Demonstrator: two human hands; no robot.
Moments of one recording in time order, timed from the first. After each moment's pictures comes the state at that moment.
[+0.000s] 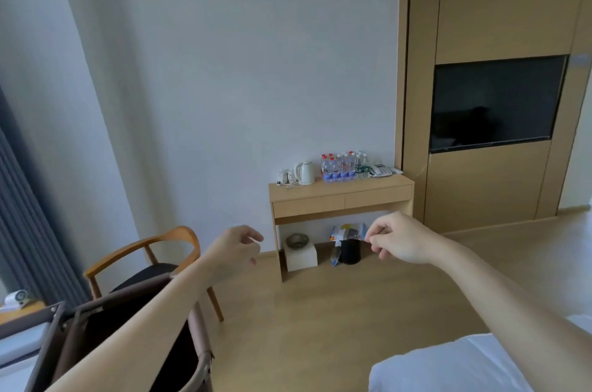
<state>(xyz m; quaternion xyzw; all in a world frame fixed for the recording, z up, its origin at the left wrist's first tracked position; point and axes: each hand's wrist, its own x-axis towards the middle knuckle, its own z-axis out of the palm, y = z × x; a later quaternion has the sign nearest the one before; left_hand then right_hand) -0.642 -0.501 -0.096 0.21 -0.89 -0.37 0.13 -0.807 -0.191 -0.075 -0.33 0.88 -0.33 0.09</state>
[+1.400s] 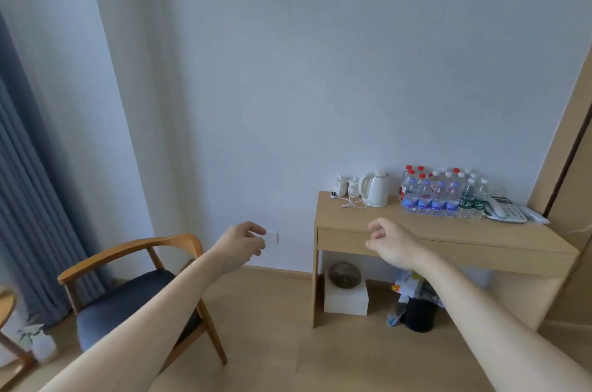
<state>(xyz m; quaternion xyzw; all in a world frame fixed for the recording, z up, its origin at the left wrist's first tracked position) -1.122 -0.918 -0.157 0.38 -0.79 -0.45 0.16 -1.363 -0.687 -0.142 -0.39 0.85 -0.30 0.17</state>
